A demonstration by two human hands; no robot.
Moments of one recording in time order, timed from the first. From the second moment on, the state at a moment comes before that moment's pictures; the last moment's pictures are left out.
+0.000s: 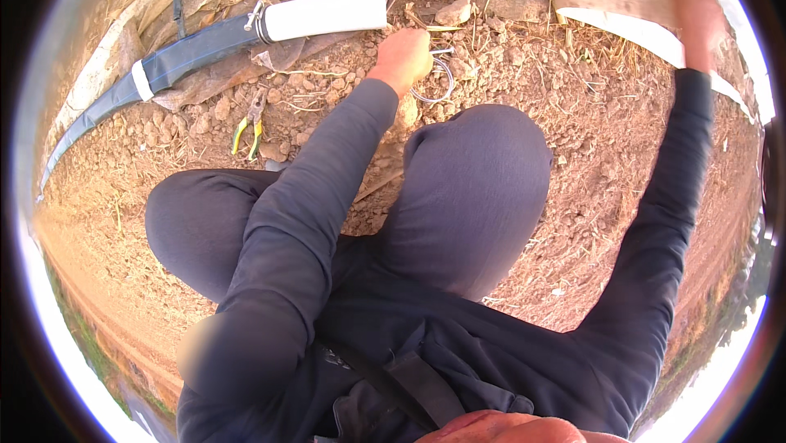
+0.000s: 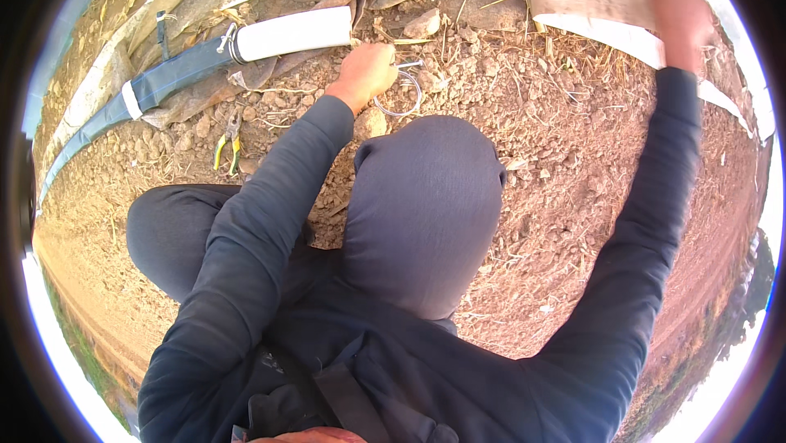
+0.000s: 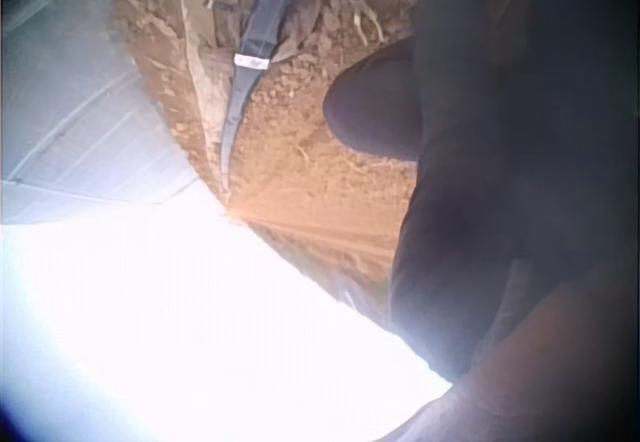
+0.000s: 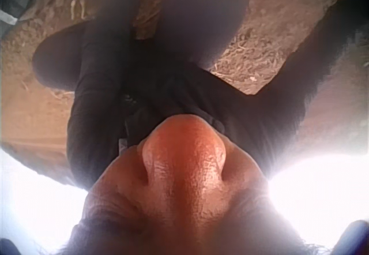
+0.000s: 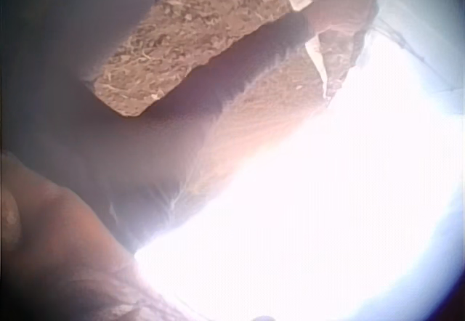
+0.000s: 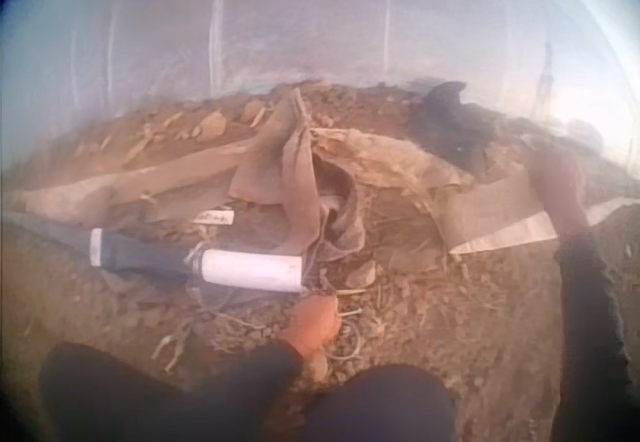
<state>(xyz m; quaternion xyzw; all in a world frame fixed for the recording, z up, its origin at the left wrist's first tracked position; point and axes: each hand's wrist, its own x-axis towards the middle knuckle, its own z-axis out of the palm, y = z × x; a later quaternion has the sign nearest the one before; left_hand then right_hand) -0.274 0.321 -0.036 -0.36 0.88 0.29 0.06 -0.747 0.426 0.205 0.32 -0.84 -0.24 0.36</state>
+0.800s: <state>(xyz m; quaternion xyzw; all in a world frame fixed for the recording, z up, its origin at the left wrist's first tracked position) -0.290 0.271 0.047 -0.31 0.77 0.46 -0.32 -0.453 0.400 0.030 0.11 -0.41 0.65 -0.63</state>
